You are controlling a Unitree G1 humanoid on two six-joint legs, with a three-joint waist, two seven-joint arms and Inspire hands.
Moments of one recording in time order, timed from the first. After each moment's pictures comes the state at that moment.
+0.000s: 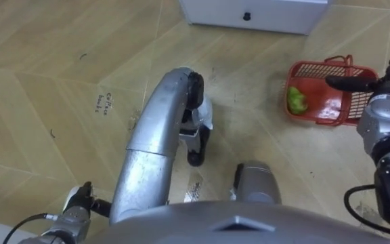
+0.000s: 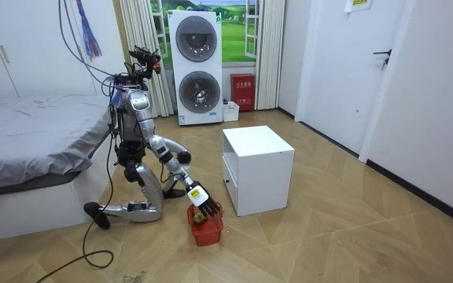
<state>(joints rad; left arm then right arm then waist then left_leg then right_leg) 0.06 0.31 -0.36 1.32 -0.16 -0.05 0.13 -0.37 -0.48 0.06 1.25 0.37 -0.08 -0.27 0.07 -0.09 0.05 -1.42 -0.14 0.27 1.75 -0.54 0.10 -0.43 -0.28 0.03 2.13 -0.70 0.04</state>
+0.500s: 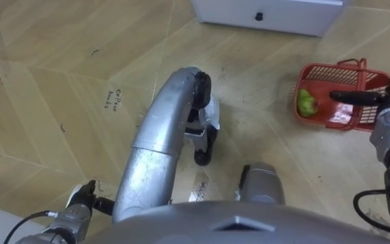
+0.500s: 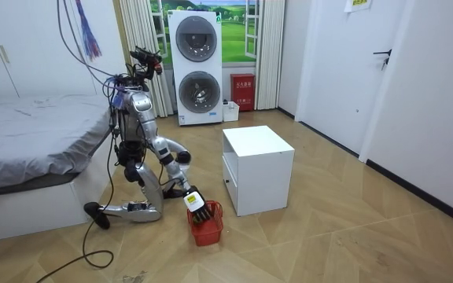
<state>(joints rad) 0.05 0.31 -0.36 1.31 -0.16 -0.04 0.09 -0.37 -0.52 0.07 1.33 0.43 -0.06 -0.18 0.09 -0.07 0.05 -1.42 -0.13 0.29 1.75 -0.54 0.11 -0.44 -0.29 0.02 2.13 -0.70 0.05</state>
